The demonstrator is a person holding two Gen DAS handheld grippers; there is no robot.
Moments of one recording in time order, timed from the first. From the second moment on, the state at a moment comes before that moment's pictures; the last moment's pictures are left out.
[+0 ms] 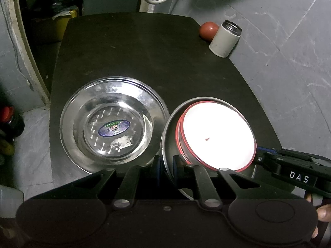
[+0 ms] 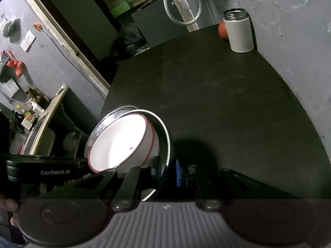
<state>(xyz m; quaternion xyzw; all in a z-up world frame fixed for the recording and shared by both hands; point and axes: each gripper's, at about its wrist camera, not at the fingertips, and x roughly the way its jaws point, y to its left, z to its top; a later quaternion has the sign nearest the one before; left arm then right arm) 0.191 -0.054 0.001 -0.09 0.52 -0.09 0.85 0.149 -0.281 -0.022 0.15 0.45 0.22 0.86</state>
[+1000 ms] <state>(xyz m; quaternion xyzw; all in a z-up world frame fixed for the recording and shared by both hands) 0.201 0.004 0.010 -0.12 0.51 -0.06 0.85 0.172 -0.223 -0.011 0.12 0.45 0.24 0.85</state>
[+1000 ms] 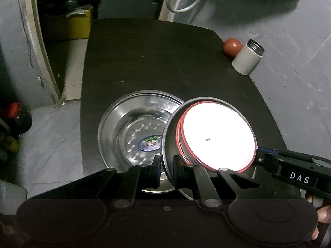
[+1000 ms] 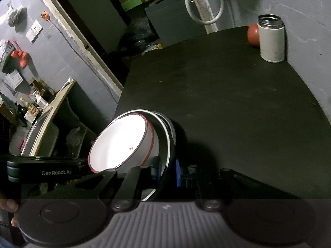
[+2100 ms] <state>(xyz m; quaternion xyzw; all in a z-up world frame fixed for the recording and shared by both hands) 0.209 0.043 0.000 -0.15 0.51 -0.02 0.85 0.194 -0.183 -0.012 0.11 0.46 0.26 0.84</state>
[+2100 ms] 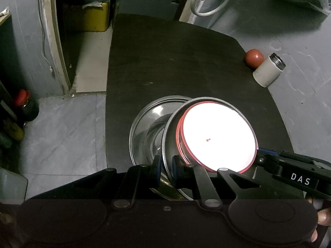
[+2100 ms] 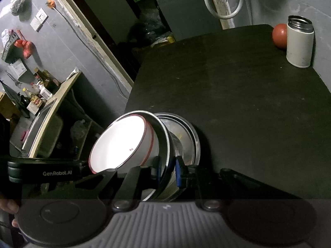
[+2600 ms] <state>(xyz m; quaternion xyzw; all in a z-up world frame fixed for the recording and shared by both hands) 0.215 0.045 -0.006 -0.16 0.52 -0.02 0.84 0.198 -0.174 -0.014 0.10 0.47 0.26 0.84</state>
